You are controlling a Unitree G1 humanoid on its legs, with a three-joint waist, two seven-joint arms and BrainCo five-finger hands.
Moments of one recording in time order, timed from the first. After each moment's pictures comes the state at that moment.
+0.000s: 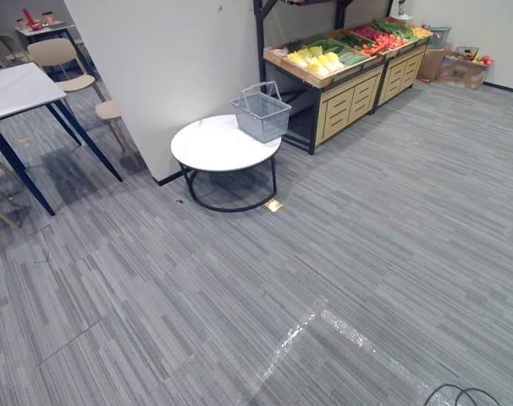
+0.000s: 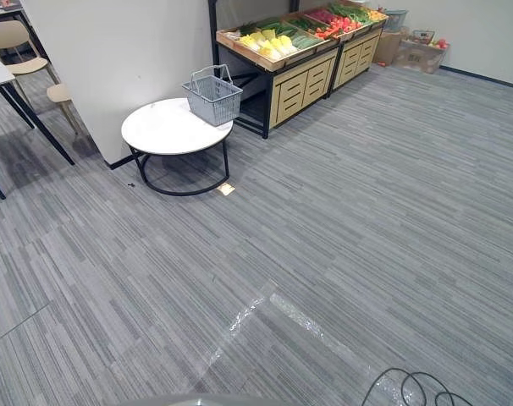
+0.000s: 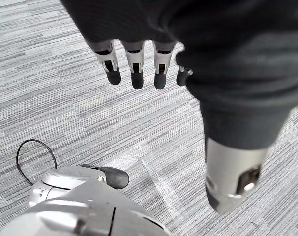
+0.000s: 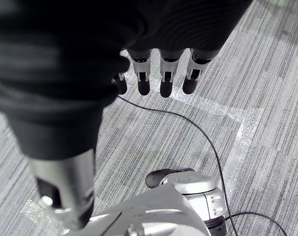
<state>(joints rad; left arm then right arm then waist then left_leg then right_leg) 0.11 0.10 0.14 1.33 -0.19 -0.06 0.27 0.12 -0.12 -0.15 1.34 0.09 -0.01 -0.17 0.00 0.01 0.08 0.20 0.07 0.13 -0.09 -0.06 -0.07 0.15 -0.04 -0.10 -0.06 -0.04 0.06</state>
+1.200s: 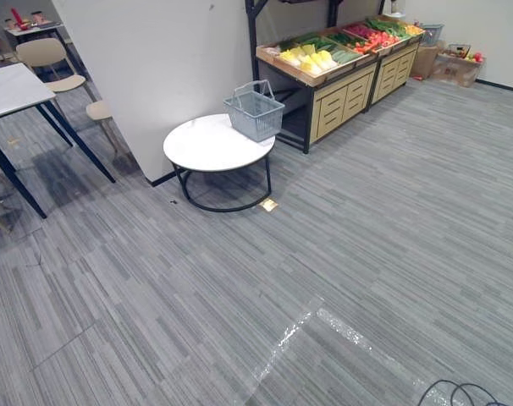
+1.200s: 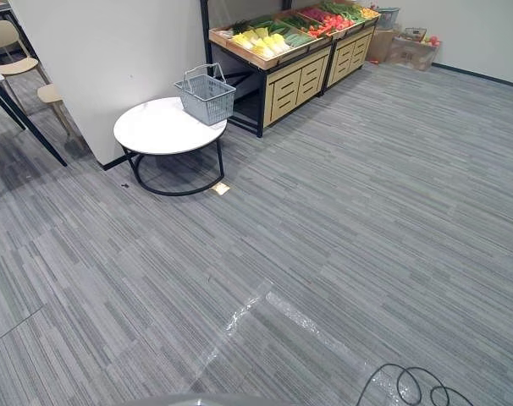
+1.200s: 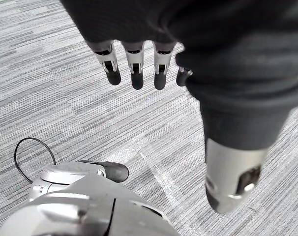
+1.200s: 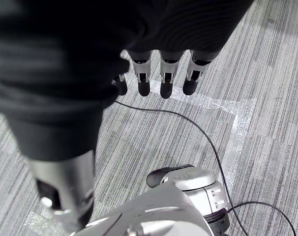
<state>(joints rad) 0.11 0.10 0.12 1.33 -0.19 -0.06 0.26 0.13 -0.12 -0.16 1.34 0.16 -0.01 -0.14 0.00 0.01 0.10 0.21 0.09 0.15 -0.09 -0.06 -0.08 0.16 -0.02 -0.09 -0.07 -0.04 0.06</state>
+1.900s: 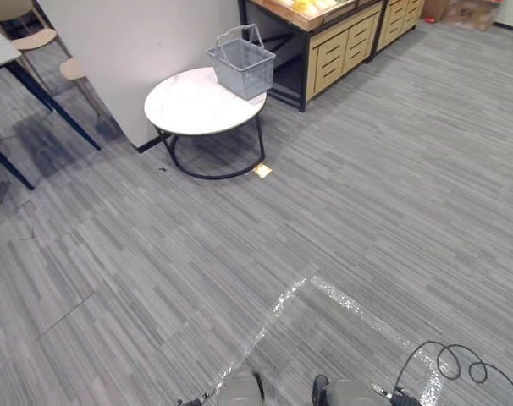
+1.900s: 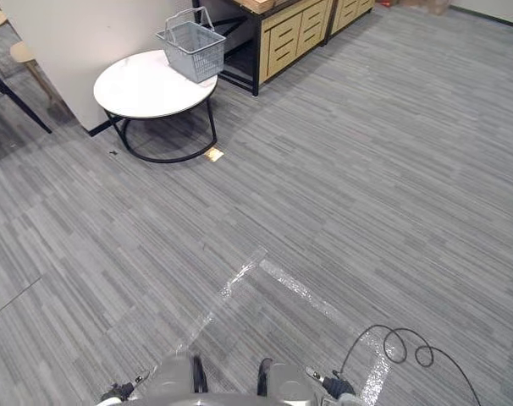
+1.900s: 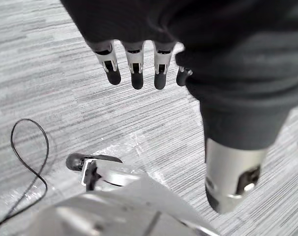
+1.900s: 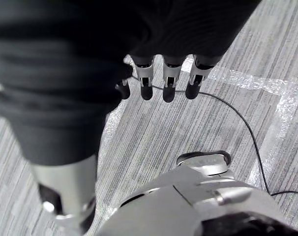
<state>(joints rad) 0.06 0.08 0.23 1.19 -0.31 -0.06 0.25 0.04 -0.17 0.01 1.22 0.33 -0.08 -0.01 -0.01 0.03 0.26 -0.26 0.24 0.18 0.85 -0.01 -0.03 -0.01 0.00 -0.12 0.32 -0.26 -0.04</state>
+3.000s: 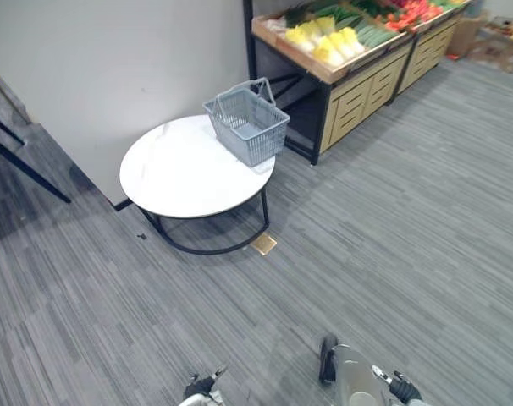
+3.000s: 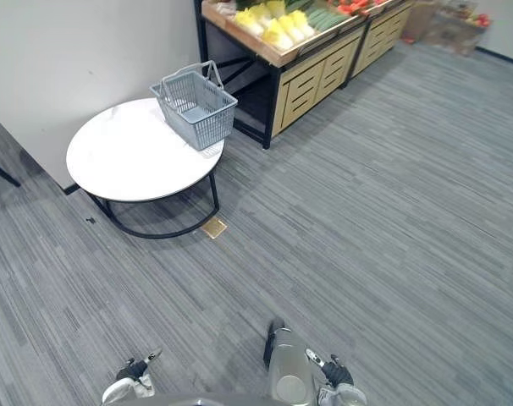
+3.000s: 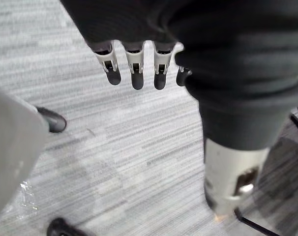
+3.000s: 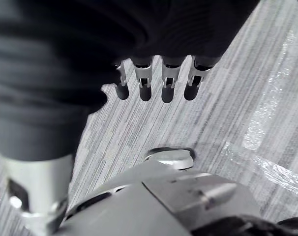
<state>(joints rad) 0.03 0.05 0.21 1.11 -0.31 -0.07 0.21 0.04 -0.12 -0.12 1.16 0.23 -0.11 0.00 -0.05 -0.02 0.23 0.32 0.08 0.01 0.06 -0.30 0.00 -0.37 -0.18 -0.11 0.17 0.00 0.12</state>
